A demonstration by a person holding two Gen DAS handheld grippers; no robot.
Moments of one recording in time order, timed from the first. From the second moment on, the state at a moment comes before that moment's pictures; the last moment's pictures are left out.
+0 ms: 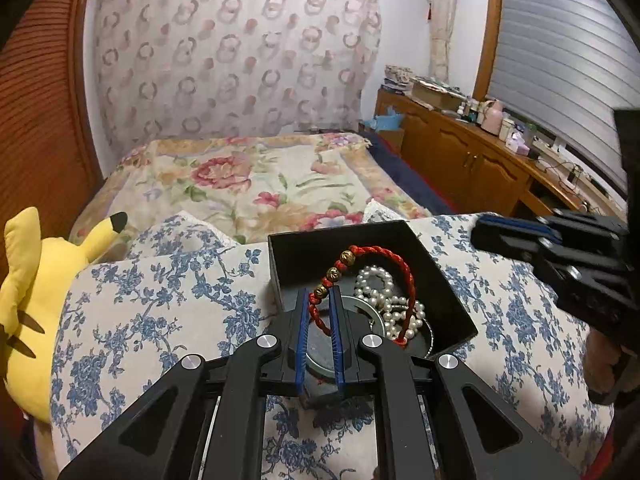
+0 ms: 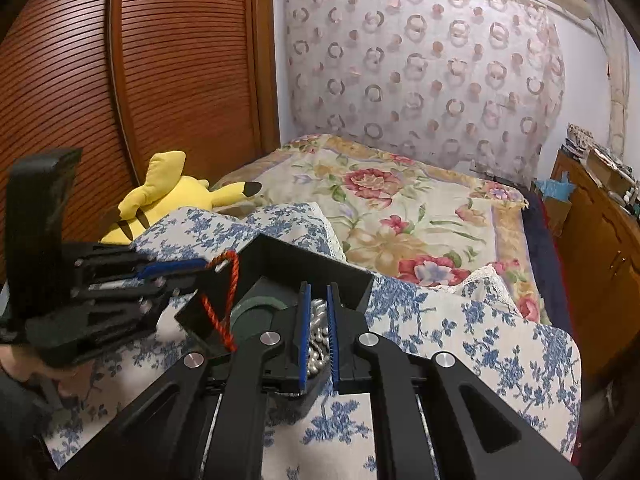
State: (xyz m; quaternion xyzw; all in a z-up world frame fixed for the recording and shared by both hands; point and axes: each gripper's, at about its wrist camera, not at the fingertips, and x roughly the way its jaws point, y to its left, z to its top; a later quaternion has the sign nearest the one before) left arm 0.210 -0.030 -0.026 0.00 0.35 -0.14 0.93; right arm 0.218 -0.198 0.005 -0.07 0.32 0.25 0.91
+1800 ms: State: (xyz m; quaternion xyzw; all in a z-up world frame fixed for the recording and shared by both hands) left arm 0.045 0.001 -0.086 0.01 0.39 -0.17 0.91; right arm 0.047 -0.202 -0.072 -0.10 0.37 0.28 0.88
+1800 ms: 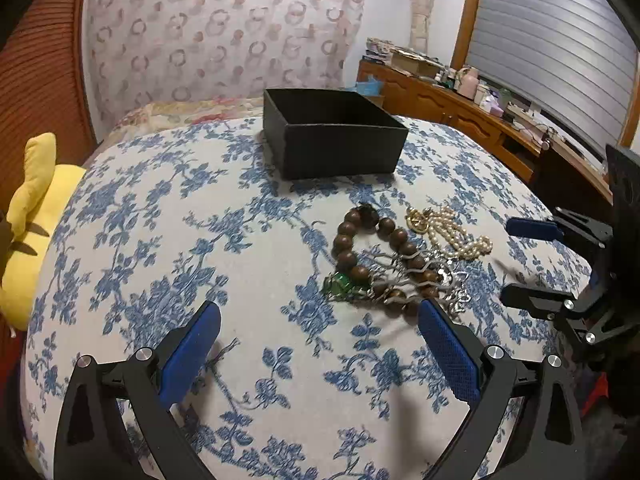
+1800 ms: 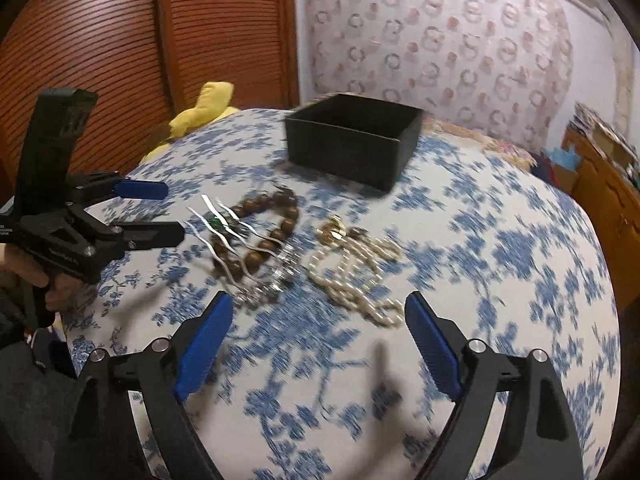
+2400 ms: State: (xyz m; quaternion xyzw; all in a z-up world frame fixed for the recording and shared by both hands) left arm 0.040 0.025 -0.083 -0.01 0.38 -0.15 0.91; right arm 0.075 -0.149 -0.087 -0.17 0.40 0.34 0.84
